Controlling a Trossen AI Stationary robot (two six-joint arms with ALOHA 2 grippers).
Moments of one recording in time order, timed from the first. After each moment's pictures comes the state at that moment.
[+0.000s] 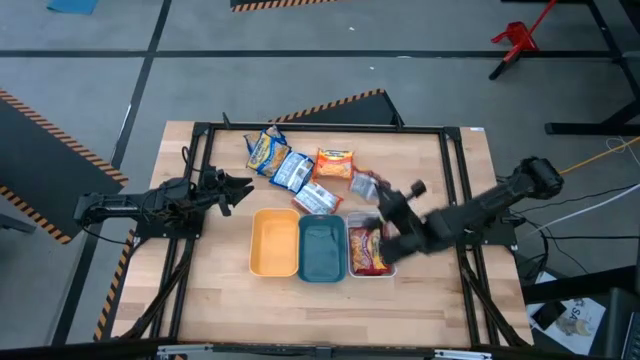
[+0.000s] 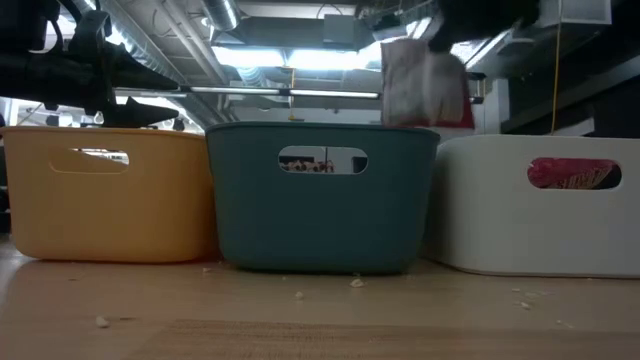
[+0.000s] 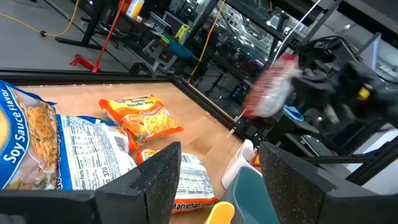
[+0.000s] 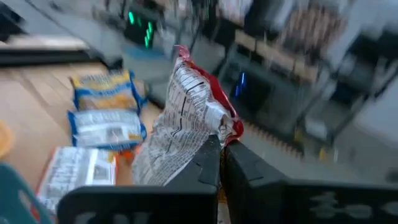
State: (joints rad) left arm 0.07 0.04 0.01 0.05 -0.30 -0.62; right arm 0.48 1.43 1.04 -0.66 1.38 0.70
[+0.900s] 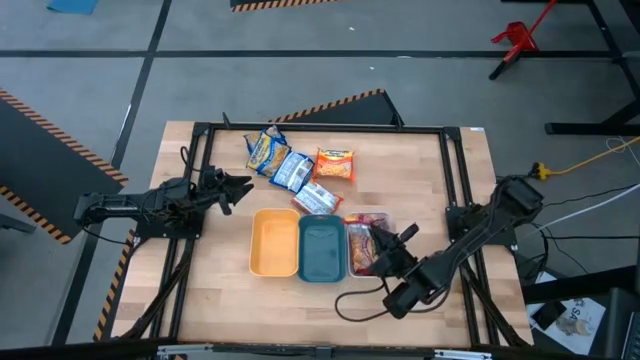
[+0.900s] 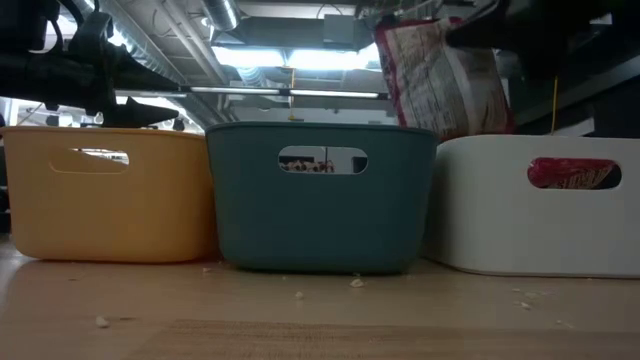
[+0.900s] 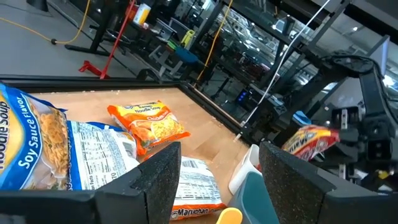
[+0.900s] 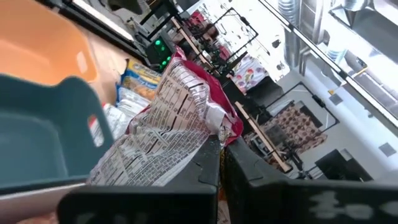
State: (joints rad) left arm 0.07 0.04 0.01 0.06 -0.34 -0.60; right arm 0.71 1.73 1.04 -0.65 1.53 0.52
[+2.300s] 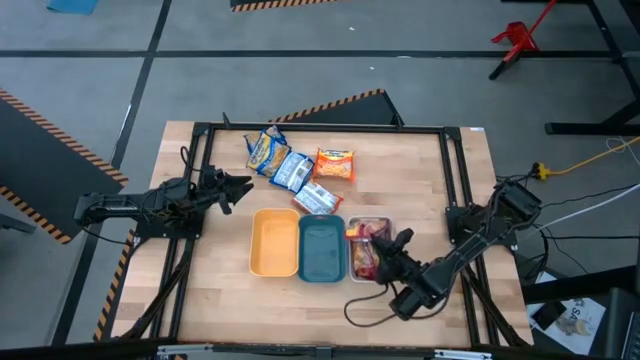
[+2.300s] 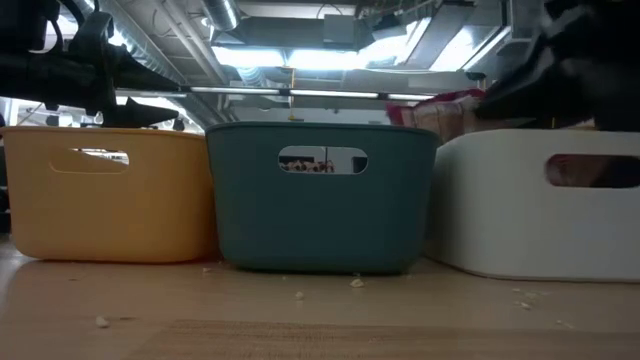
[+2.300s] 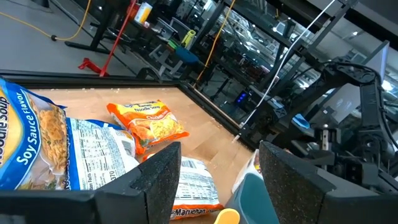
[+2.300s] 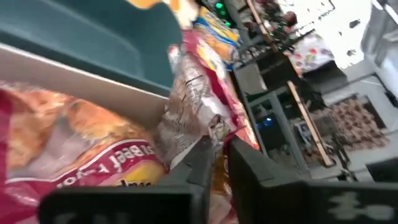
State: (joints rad) left arm 0.07 0.04 0.01 0.06 -0.34 -0.63; right arm 0.78 1.76 0.99 -0.74 1.23 0.59
